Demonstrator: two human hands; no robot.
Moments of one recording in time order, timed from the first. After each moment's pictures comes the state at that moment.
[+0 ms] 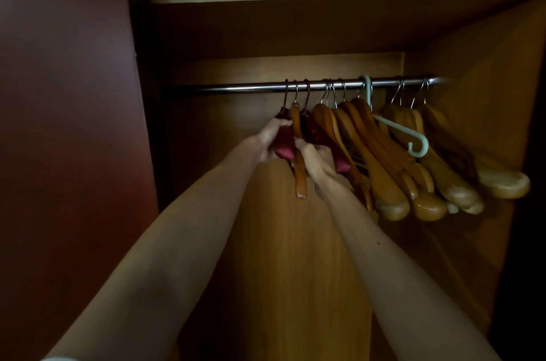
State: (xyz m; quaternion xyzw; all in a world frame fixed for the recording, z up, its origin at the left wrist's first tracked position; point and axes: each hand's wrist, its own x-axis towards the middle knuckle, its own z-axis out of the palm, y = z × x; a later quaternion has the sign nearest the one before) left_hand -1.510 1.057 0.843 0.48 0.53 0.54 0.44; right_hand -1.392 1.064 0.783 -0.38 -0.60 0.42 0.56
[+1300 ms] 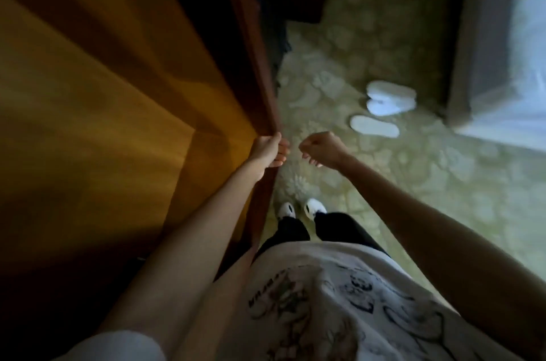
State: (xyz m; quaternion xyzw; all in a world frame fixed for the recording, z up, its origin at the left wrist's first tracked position) left_hand -1.228 0.924 0.260 0.60 0.53 -0.10 0.59; right_hand -1.129 0.790 0.267 -0.82 -0.17 0.45 0.31
